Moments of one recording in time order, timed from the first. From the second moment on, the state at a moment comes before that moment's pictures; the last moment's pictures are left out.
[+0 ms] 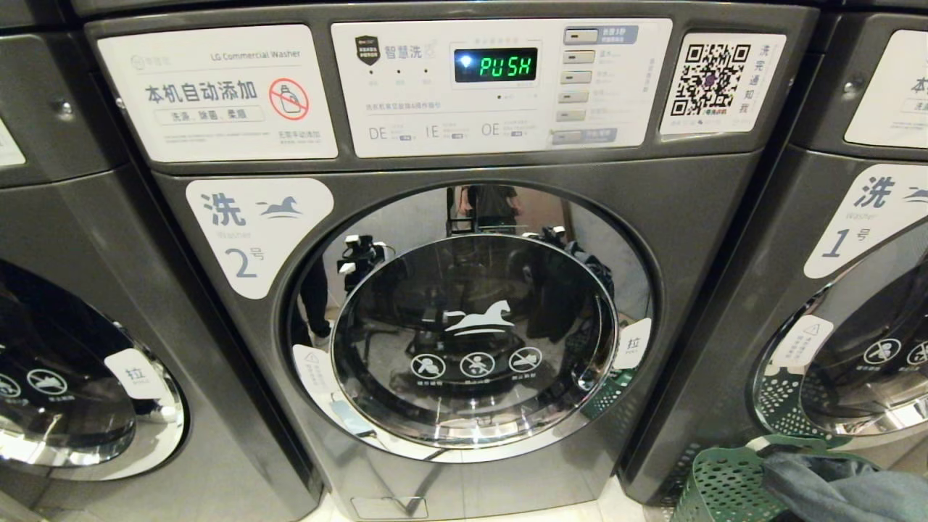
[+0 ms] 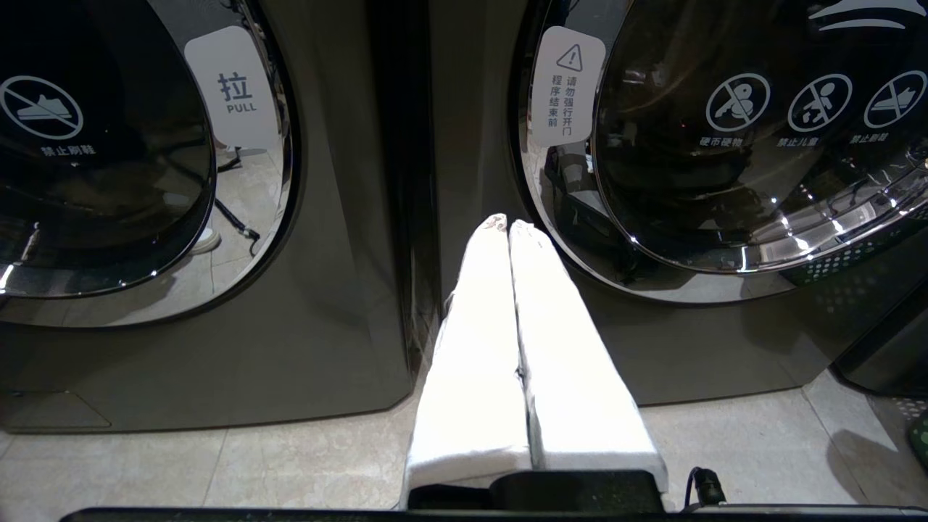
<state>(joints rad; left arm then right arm) 0.01 0.00 0.00 0.00 0.00 0.00 0.00 0.00 0.00 0.01 0.04 -0.15</state>
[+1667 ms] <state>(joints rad) 0.01 0.00 0.00 0.00 0.00 -0.01 0.00 0.00 0.00 0.00 0.04 -0.18</state>
